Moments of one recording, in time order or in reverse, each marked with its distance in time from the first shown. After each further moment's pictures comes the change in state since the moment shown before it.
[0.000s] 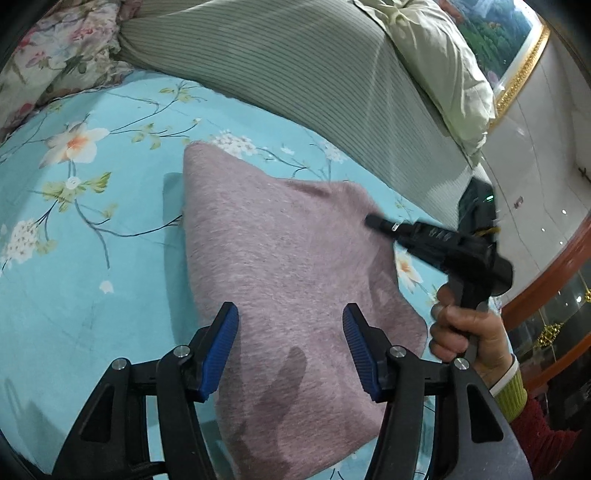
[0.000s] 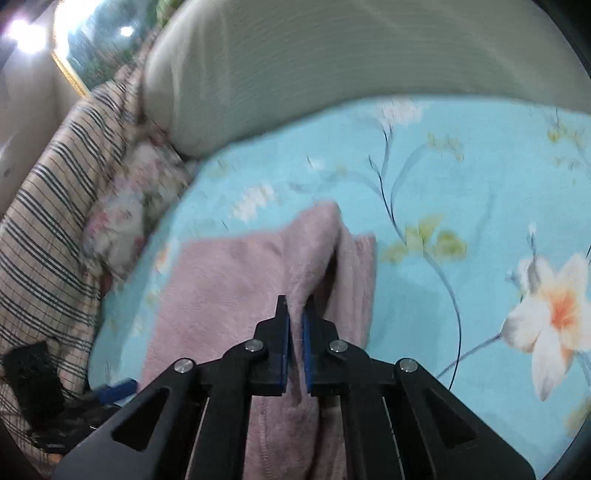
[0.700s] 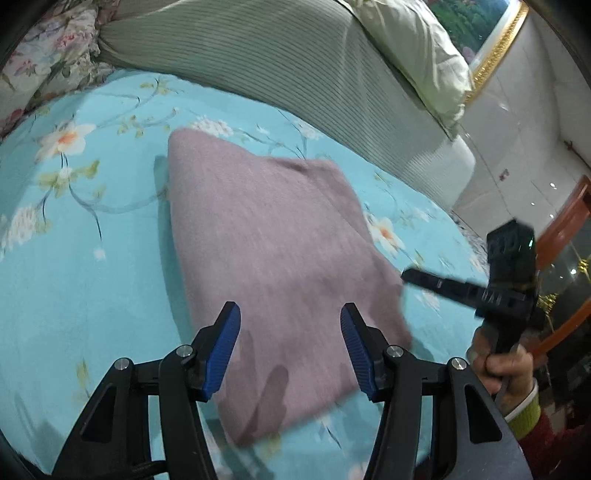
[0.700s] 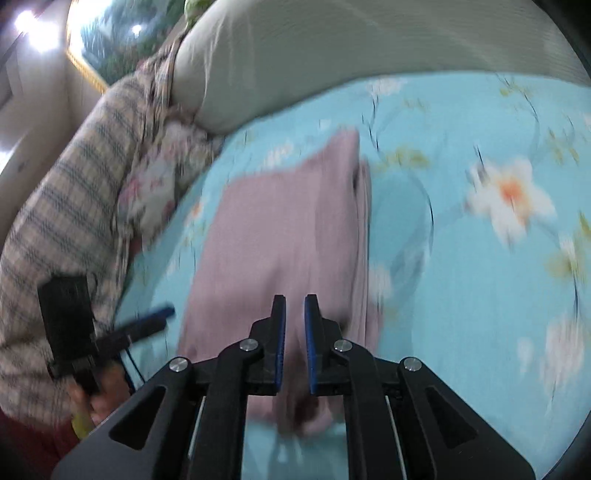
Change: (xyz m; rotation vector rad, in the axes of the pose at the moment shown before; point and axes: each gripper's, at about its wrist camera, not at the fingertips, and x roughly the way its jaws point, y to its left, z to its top) left arm -0.020 -0.012 -0.039 0.069 0.060 -0.032; right arm -0.089 -0.002 -0.101 0.009 0.141 -0.007
